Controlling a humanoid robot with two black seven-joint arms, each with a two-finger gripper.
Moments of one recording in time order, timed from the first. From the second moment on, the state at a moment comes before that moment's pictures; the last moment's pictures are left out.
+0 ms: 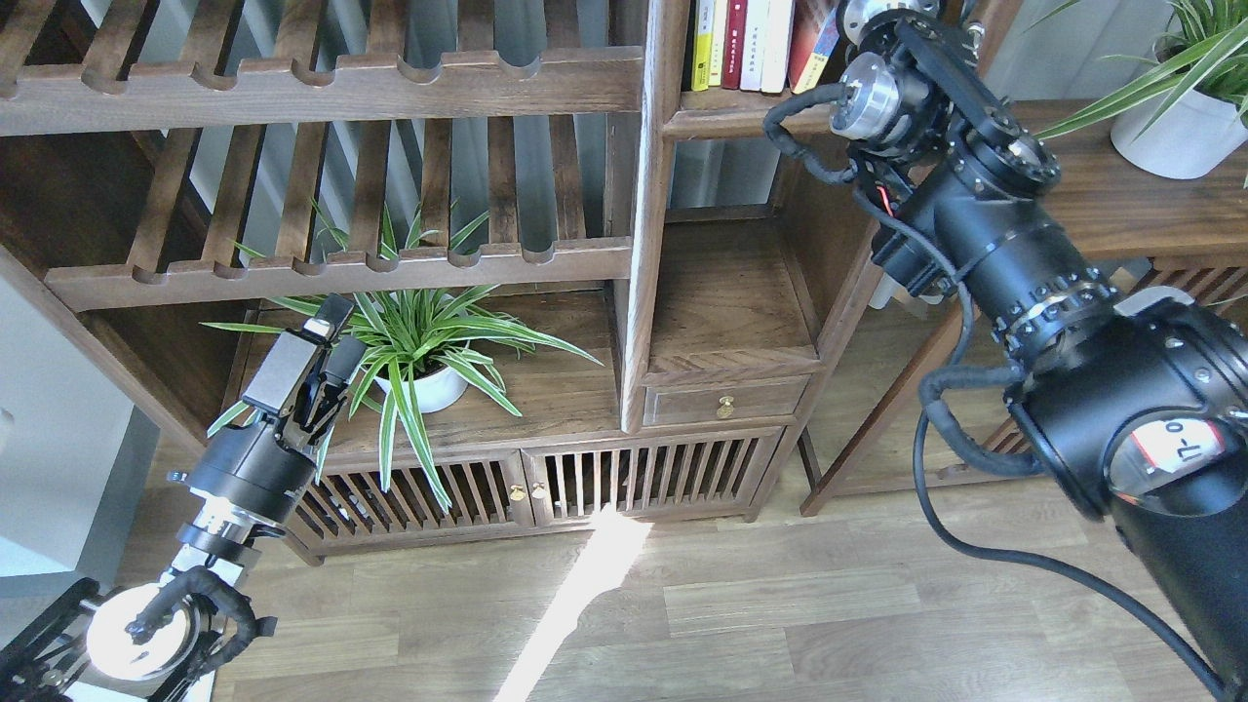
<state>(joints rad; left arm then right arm) -0.03 0.27 -1.11 -1.40 -0.20 -0.49 -0.02 1.24 0.01 1.02 0.48 -0.51 -0.36 0.30</state>
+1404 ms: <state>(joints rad) -0.06 0.26 -1.12 -1.40 -0.20 -0.49 -0.02 1.11 -0.08 1.09 0.94 -0.47 -0.40 0.27</state>
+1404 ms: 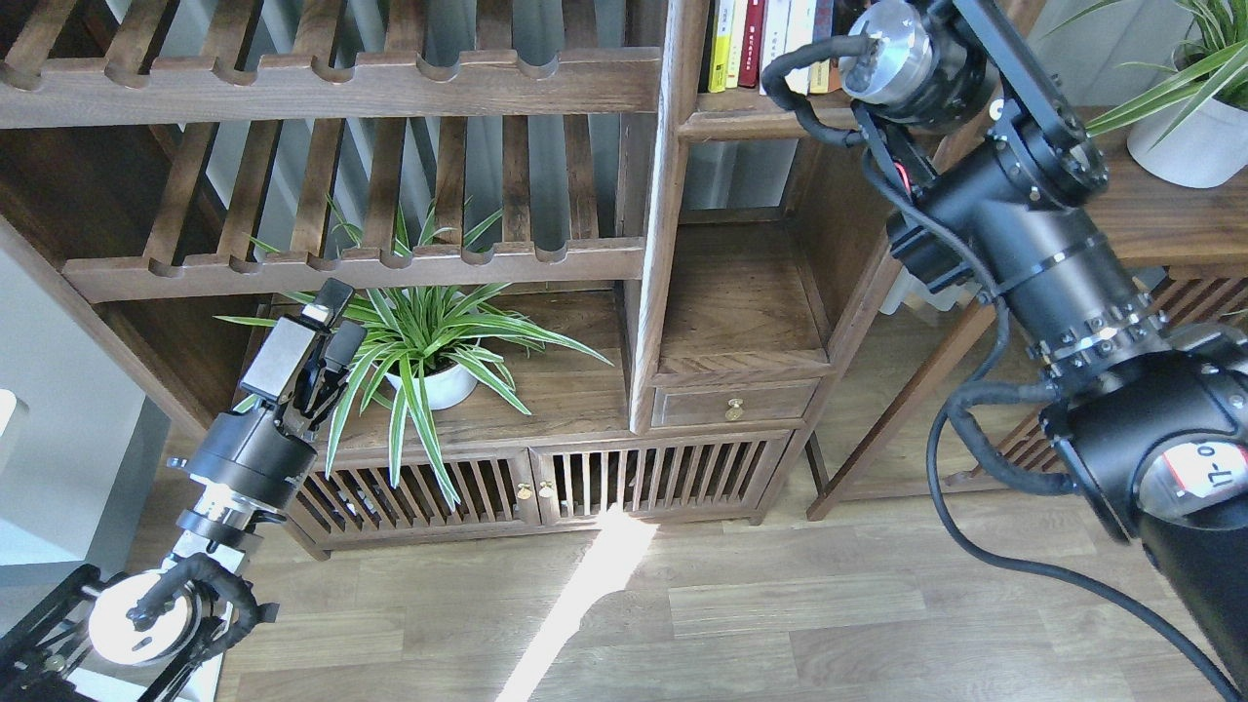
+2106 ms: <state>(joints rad) -0.25 0.26 -1.12 -1.37 -0.22 -0.49 -0.03 0.97 -0.14 1.10 1.14 -0.47 -0.40 0.27</state>
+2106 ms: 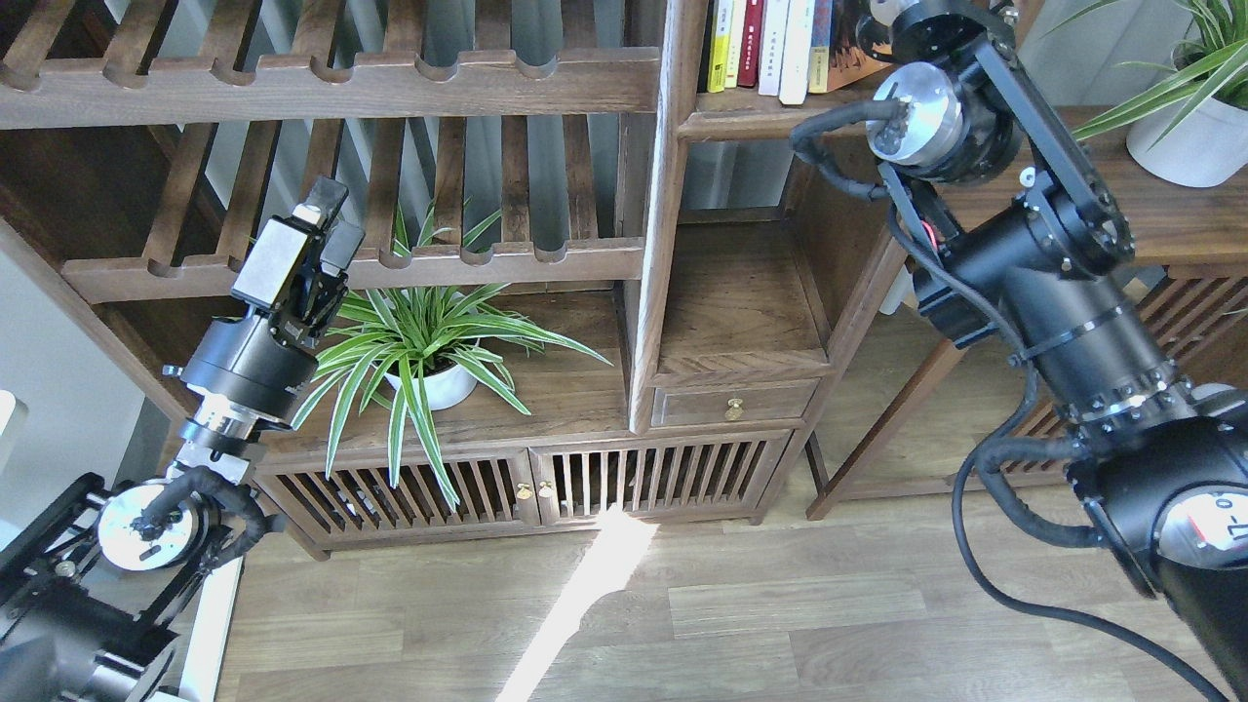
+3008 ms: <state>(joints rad) -0.44 0.26 -1.15 -1.39 -0.24 -0.49 -0.03 0.58 -0.19 1.31 1.30 -0.47 0.28 0.25</state>
